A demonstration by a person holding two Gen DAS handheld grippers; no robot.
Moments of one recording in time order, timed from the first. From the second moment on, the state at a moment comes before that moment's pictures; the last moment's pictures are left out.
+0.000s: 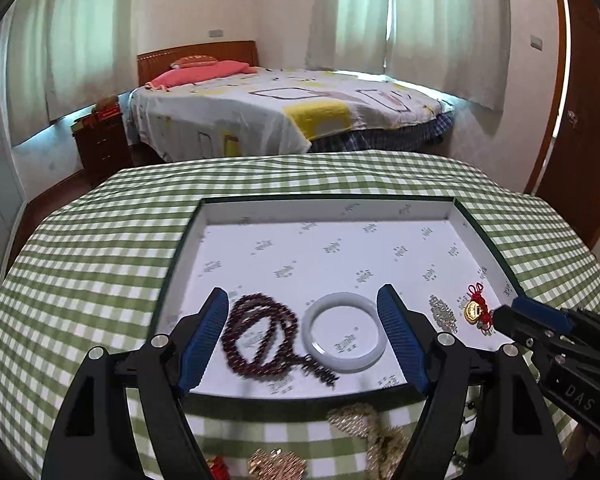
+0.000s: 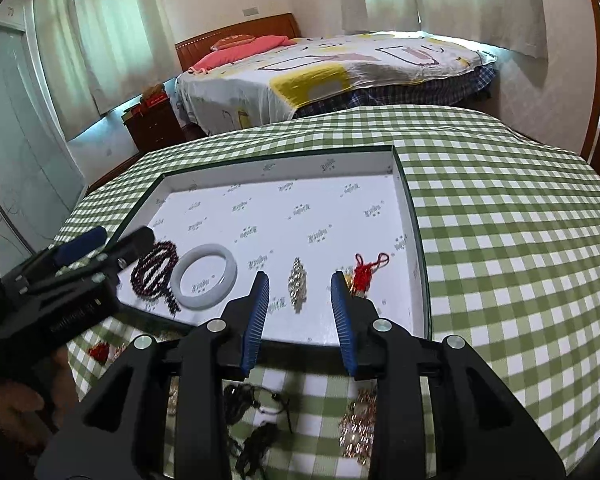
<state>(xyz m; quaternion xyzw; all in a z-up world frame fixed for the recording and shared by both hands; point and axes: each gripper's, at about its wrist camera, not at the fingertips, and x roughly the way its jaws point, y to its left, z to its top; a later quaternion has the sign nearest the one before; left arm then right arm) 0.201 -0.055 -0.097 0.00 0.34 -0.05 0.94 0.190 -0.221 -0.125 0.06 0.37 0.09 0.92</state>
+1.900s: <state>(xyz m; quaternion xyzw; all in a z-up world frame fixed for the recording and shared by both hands) 0.093 -0.040 -0.164 0.01 0.39 -0.03 0.92 0.092 -0.218 -0.166 0.05 0.39 0.11 0.91</state>
